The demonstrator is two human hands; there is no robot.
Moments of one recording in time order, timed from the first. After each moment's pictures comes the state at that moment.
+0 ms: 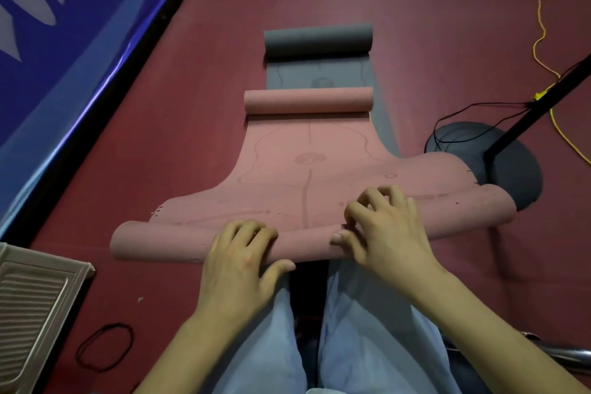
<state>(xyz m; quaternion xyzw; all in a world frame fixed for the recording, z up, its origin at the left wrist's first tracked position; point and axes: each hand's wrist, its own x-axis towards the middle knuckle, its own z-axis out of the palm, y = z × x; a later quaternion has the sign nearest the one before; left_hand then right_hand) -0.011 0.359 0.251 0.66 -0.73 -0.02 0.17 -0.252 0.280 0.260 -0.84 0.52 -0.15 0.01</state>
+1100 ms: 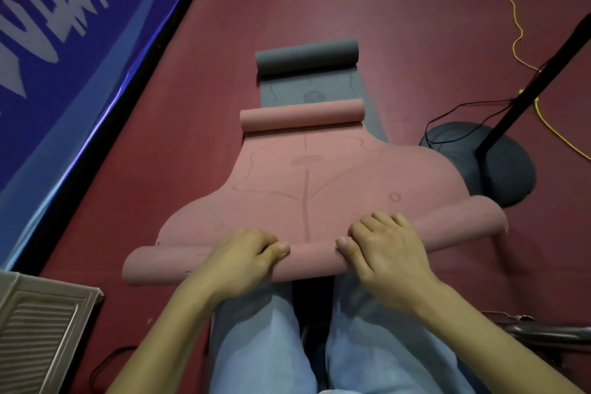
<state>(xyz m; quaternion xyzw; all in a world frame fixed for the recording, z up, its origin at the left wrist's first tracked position) 0.005 0.320 0.286 0.62 -0.74 -0.26 0.01 -0.260 0.309 0.259 -0.84 0.52 -0.16 0.00</state>
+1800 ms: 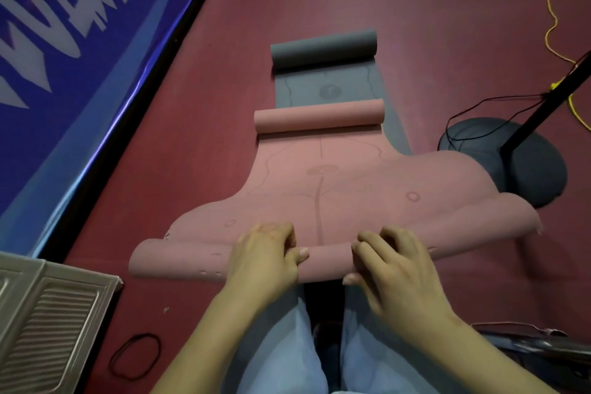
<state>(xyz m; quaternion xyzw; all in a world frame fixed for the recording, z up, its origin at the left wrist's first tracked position) -0.021 0.330 0.278 0.72 -0.68 -0.13 0.05 -0.256 0.334 0.239 -0.86 0.47 -0.20 -0.01</state>
